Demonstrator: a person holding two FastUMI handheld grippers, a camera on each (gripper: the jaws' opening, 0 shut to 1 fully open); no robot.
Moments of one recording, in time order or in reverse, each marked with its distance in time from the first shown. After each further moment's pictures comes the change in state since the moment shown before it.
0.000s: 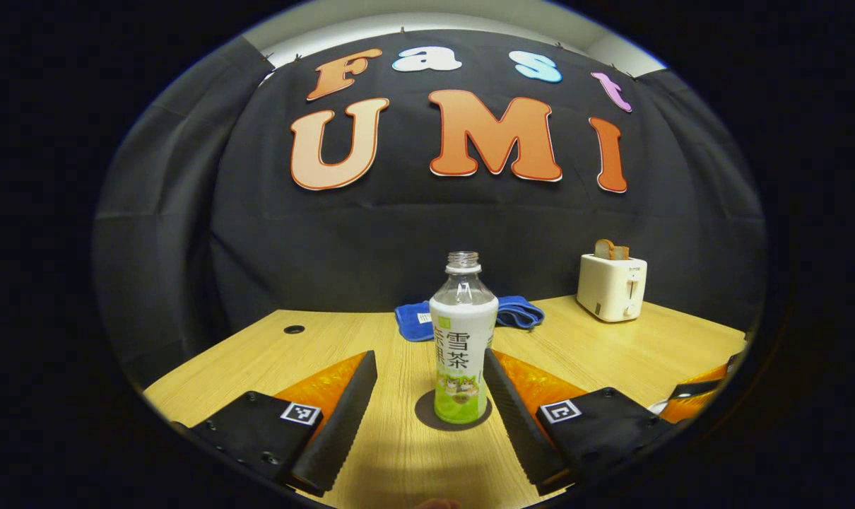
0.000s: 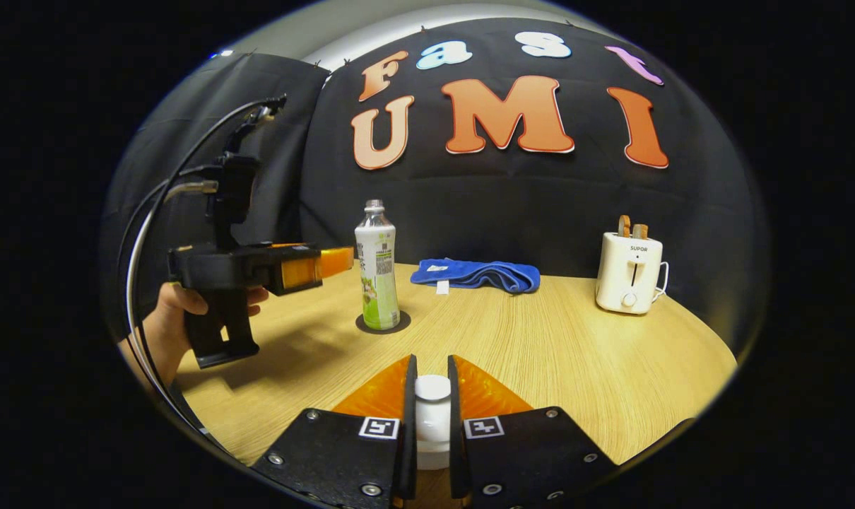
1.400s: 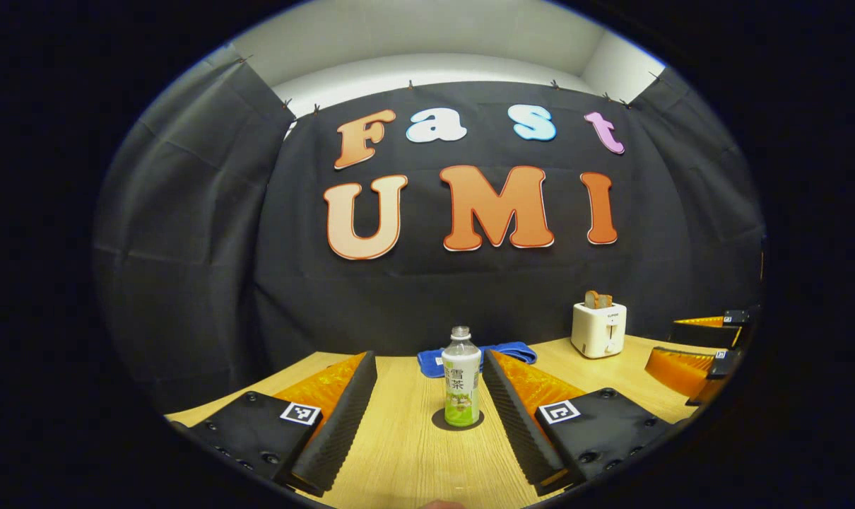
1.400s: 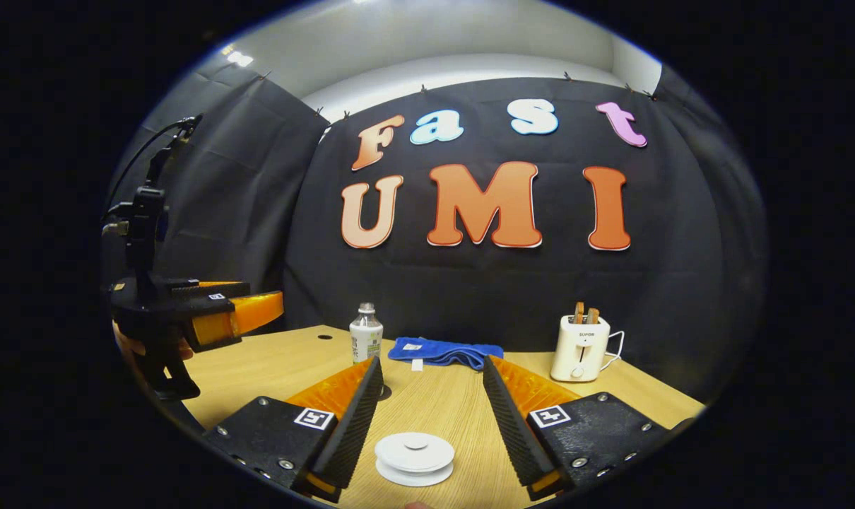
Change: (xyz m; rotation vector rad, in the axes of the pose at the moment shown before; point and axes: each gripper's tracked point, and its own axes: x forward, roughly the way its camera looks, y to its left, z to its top) left arm -0.129 0.004 0.091 0.061 -0.229 0.107; right arm -0.087 -0.015 0.126 -0.038 -0.359 -0.155
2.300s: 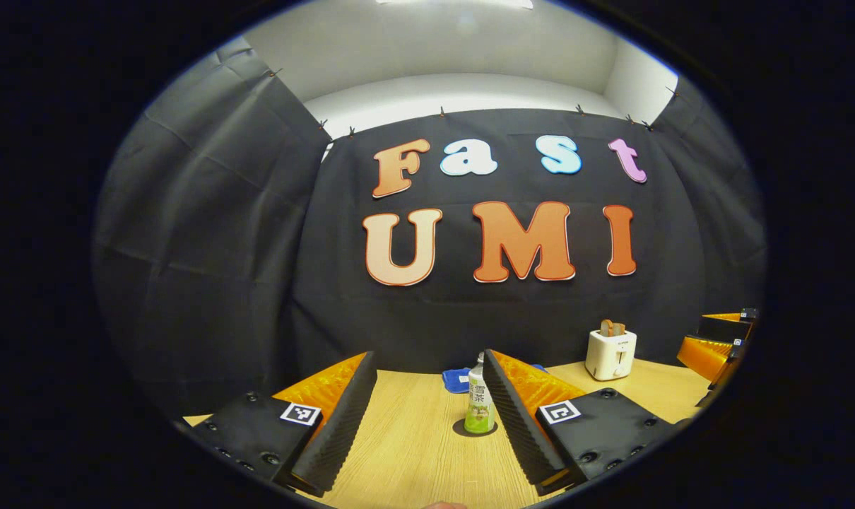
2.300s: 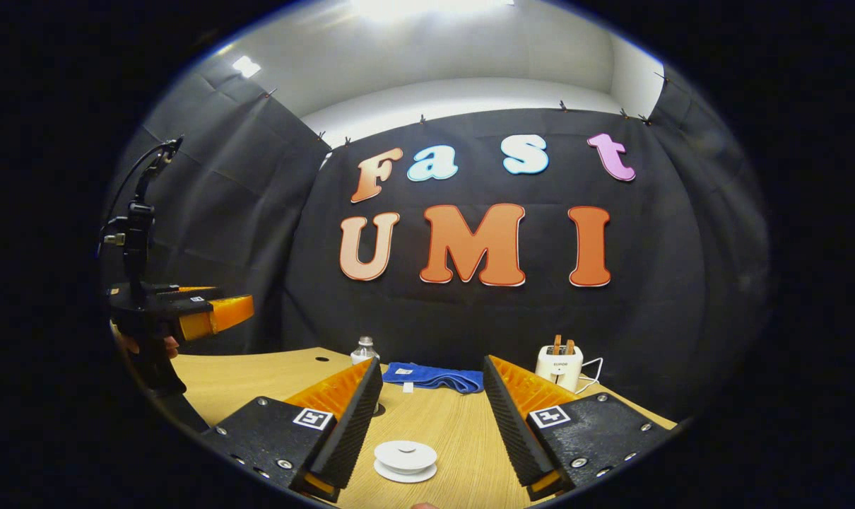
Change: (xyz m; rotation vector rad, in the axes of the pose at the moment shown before) left arm -0.061 0.039 0.047 -0.072 -0.075 0.129; right arm -0.047 0.001 0.052 -0.022 -0.092 -0.006
